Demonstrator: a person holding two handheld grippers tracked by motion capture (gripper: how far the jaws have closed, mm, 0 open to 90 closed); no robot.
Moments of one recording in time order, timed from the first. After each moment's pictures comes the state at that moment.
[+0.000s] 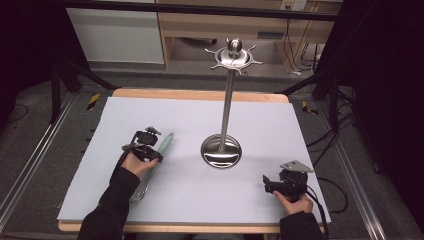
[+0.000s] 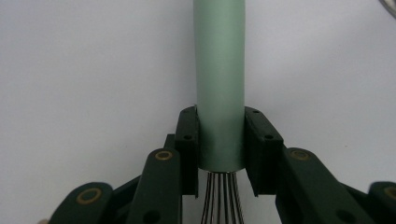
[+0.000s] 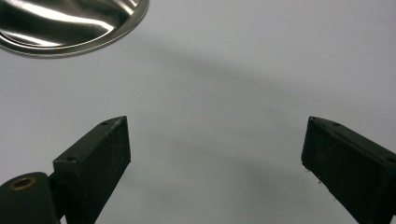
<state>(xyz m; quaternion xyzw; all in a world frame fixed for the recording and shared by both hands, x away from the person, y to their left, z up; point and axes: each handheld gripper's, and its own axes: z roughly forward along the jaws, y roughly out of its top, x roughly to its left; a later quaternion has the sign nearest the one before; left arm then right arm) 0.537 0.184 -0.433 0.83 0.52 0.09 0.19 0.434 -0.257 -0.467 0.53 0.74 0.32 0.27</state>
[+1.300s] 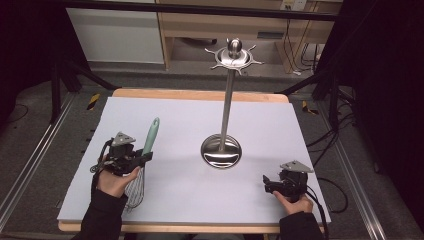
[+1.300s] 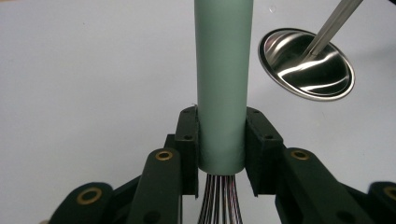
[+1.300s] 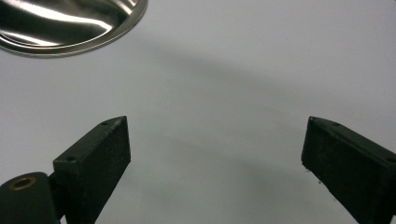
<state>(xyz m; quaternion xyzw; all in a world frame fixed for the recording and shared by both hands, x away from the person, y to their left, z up) 0.458 0.225 -0.385 0.76 0.48 0.18 0.39 0.434 -0.257 -0.467 0.53 0.74 0.31 0.27</state>
